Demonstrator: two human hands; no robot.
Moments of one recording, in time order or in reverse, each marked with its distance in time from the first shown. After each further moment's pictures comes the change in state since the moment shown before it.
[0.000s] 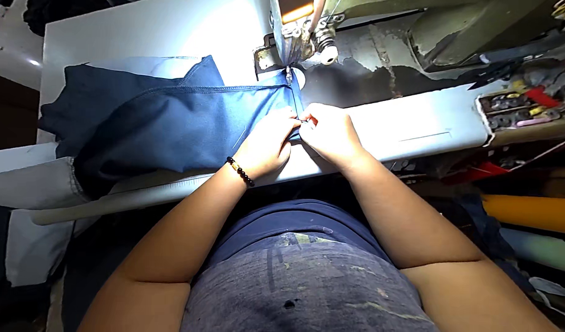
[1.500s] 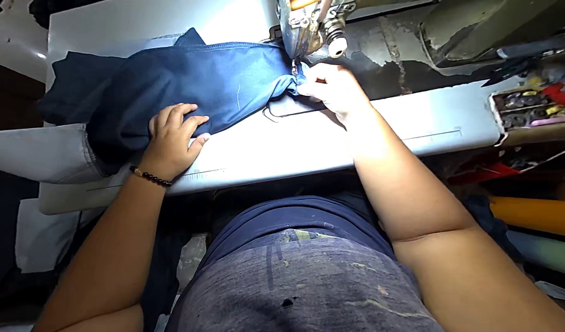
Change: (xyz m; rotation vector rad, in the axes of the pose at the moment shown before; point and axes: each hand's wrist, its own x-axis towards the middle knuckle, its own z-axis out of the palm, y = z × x) left_hand -0.109 -0.073 -0.094 0.387 -0.002 -0.391; right_hand 0.068 0.032 -0.003 0.412 -0.185 0.163
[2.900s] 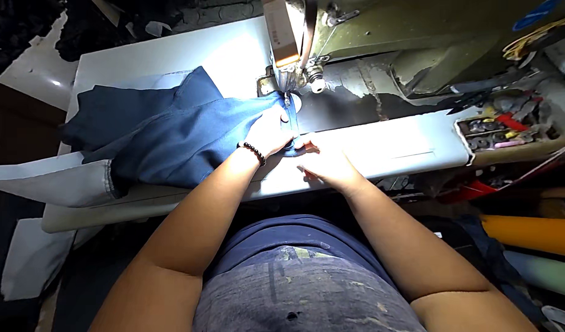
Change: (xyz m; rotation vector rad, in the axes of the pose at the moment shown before) left_hand 0.128 0.152 0.020 -0.450 -0.281 -0.171; right_hand -0.095 -0.017 0.022 0.172 0.009 0.008
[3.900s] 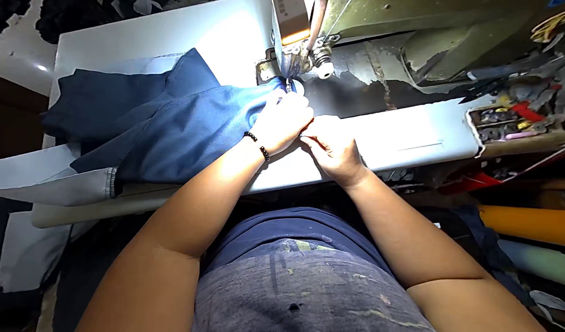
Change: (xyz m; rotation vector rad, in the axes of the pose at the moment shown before) left_hand 0.005 -0.008 0.021 0.515 0.368 0.793; right_hand 0.014 0.035 -0.003 -0.387 0.258 -0.678
